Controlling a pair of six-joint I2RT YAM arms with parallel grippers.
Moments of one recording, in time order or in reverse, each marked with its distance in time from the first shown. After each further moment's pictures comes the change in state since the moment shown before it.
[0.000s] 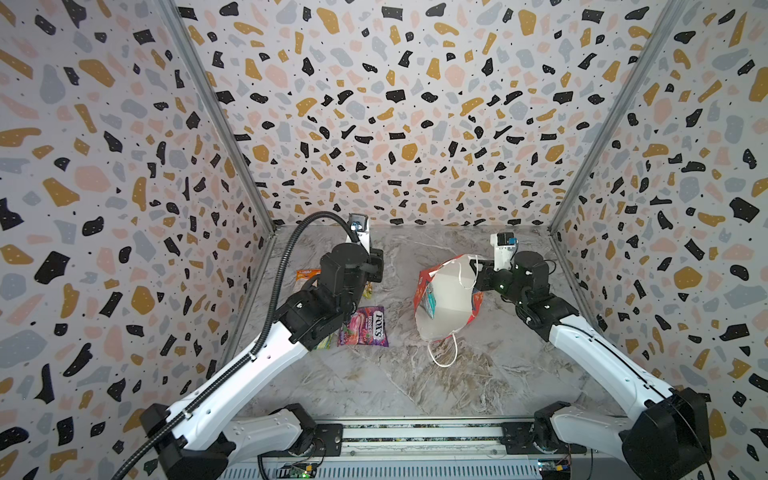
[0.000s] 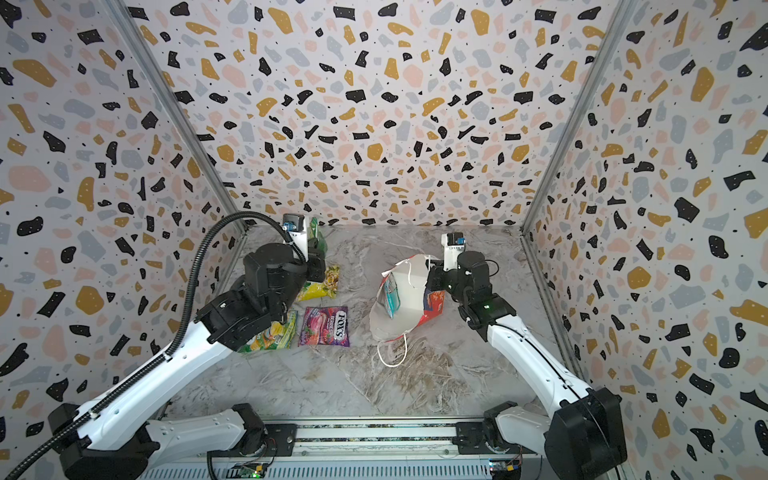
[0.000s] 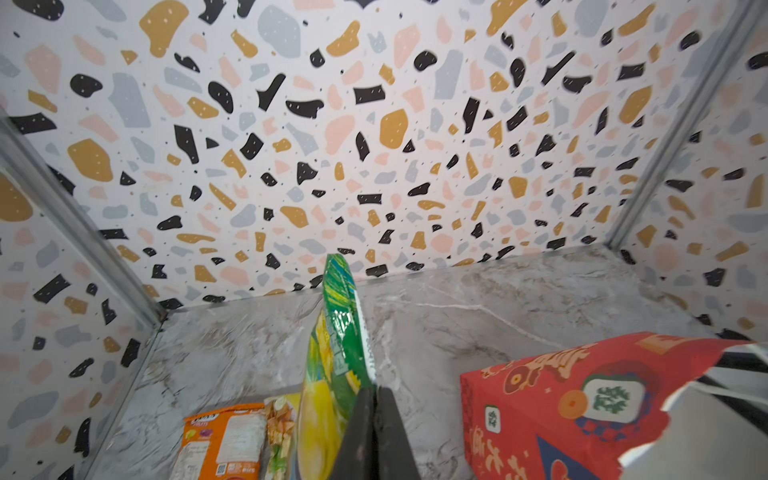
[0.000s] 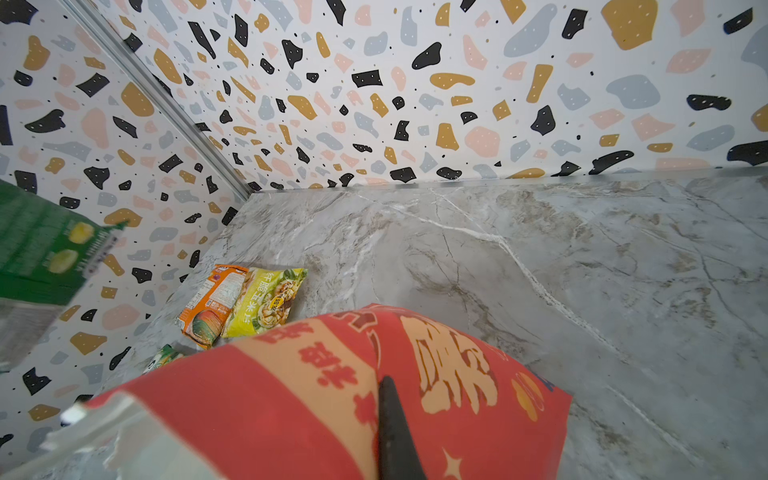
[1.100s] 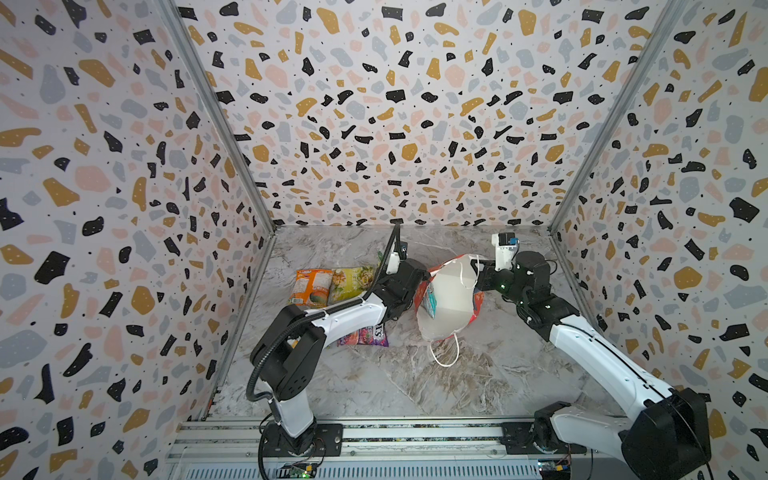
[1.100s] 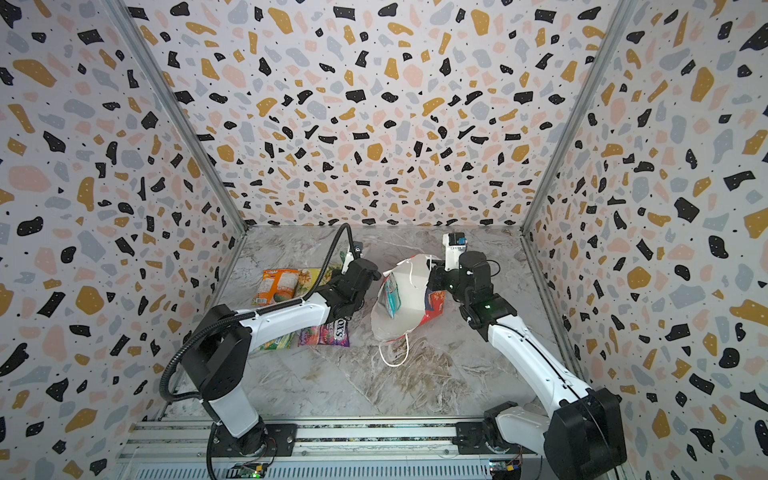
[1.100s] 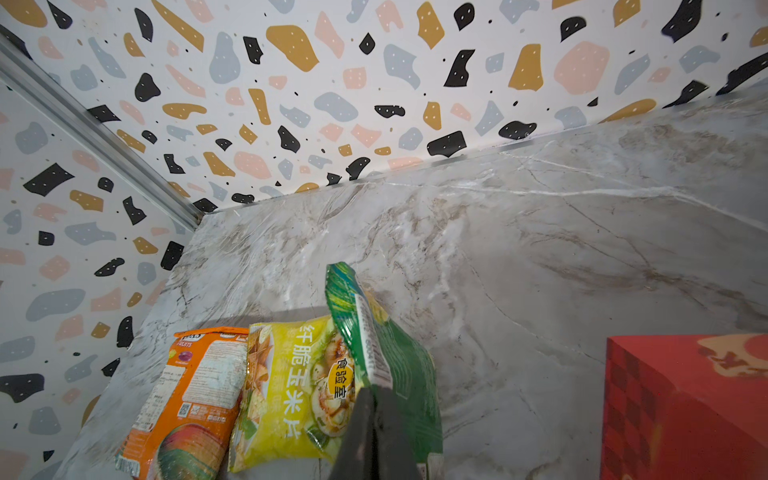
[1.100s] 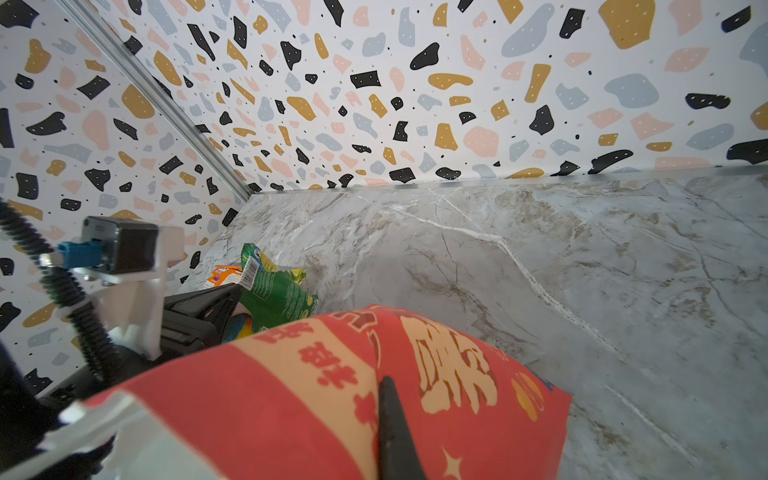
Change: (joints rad) left arm 0.003 0.618 -0.029 0.261 -0.262 -0.105; right arm -0.014 0.000 -0.007 0.008 -0.017 0.001
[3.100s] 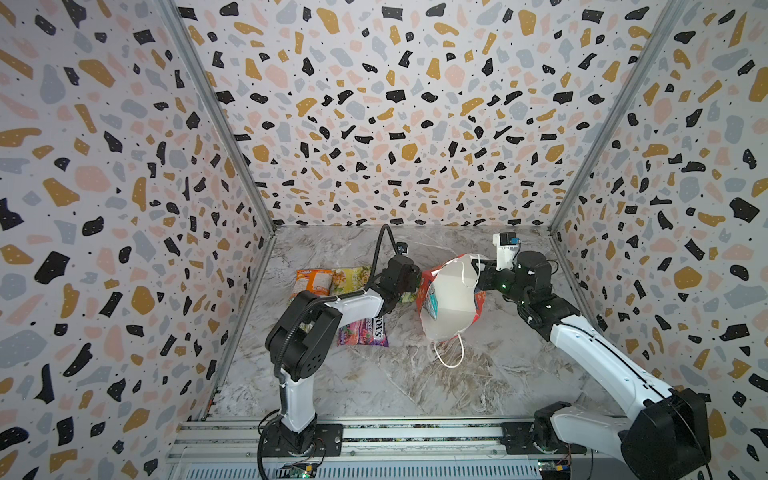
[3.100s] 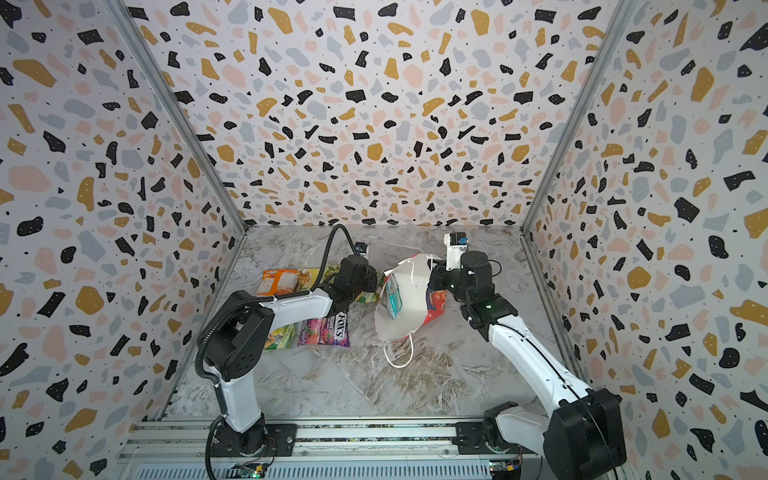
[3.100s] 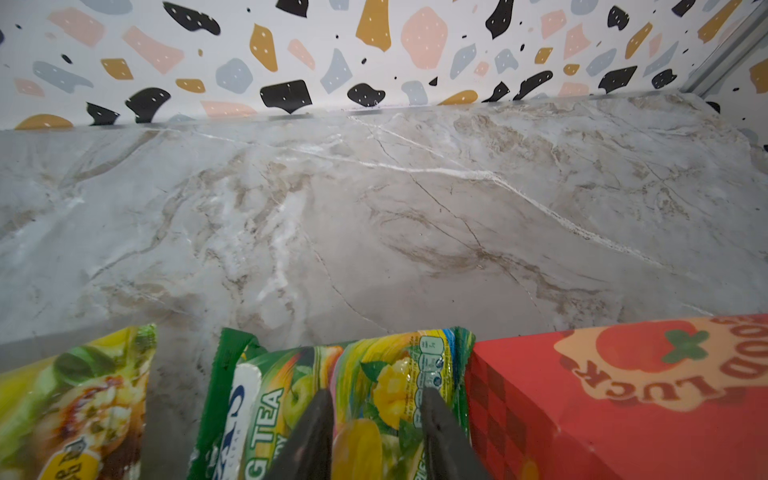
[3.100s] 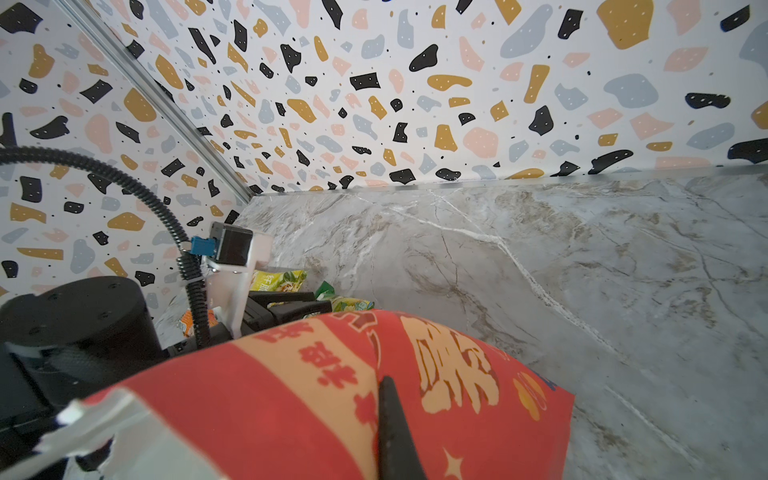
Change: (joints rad) left arm 0.115 0.138 -0.017 0.244 0.585 -0.076; right arm -0.006 0.000 -0.003 0.006 -0.013 0.003
